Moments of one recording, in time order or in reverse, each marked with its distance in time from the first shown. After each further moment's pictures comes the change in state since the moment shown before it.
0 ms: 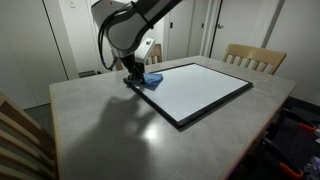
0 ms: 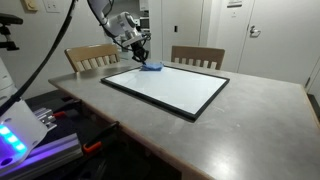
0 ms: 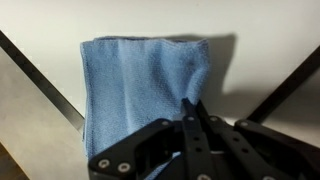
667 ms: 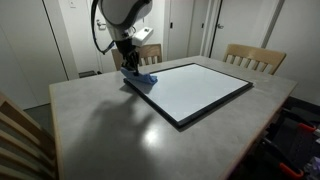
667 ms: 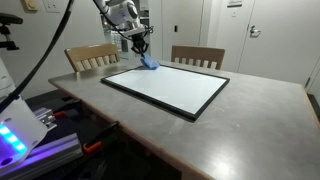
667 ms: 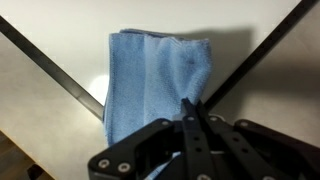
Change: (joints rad) arm -0.057 -0.057 0.056 0.038 0.111 -0.006 -0.137
